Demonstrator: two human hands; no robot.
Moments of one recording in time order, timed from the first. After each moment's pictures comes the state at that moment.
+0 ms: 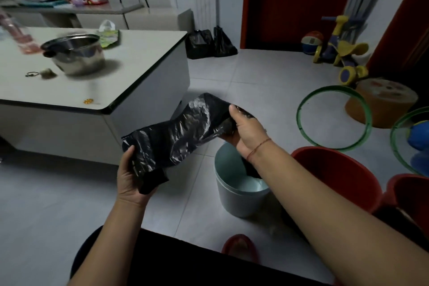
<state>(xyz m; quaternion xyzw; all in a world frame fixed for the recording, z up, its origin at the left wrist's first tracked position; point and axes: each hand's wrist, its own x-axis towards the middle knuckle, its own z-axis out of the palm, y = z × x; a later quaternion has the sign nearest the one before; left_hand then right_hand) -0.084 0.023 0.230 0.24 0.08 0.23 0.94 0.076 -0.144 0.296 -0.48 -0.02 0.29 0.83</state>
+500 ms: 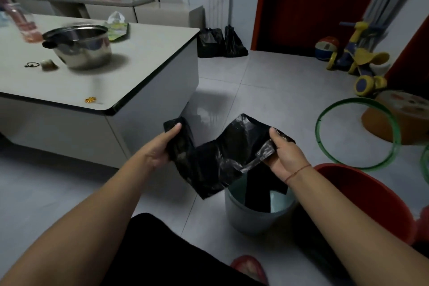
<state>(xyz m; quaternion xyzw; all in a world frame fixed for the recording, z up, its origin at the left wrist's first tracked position) 0.020 0.098 0.220 0.49 0.25 0.05 0.83 0.133 -0.160 0.237 -0.49 0.05 0.26 0.83</state>
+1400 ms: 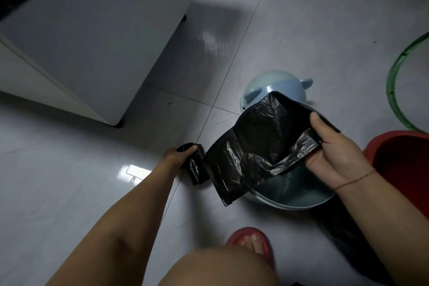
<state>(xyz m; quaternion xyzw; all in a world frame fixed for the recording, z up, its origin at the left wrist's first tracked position) 0.062 0.096 -0.092 0.58 0.54 -0.05 0.61 0.189 -0.176 0.112 -0.49 0.09 0.35 0.79</state>
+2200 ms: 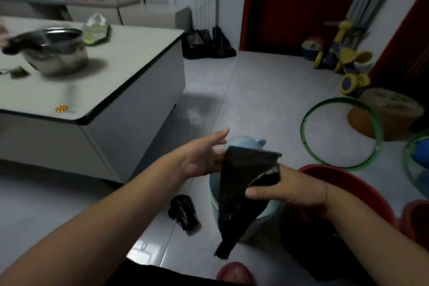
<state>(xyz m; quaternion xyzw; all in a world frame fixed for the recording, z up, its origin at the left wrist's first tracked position) 0.071 -0.022 0.269 0.51 0.21 -0.20 0.81 0.097 -0.238 0.290 -0.68 -0.33 0.42 0.50</state>
